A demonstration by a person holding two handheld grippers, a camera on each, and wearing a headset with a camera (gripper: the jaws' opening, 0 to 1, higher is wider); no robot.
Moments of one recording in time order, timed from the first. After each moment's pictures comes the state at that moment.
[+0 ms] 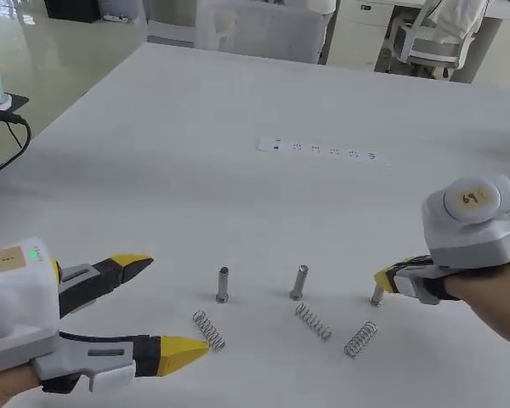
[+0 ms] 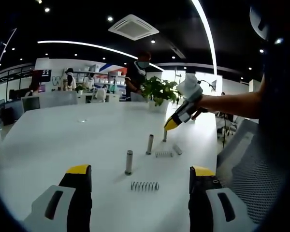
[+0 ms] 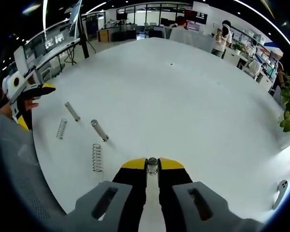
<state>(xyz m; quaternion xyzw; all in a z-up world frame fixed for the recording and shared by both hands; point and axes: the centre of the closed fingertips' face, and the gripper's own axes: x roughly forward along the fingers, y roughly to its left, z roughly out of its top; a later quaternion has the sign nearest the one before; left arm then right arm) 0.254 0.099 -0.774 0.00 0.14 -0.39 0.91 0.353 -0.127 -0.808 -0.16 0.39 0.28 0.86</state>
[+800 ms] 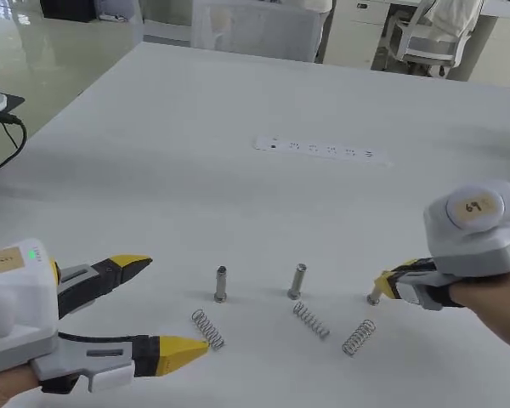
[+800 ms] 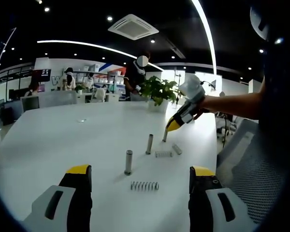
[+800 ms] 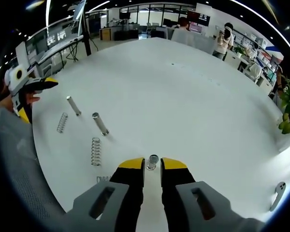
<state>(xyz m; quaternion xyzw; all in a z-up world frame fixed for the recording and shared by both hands) 0.255 0.097 -0.775 0.00 0.14 -0.39 0.91 0.349 -0.134 -0.811 -0.18 0.39 0.29 0.86</state>
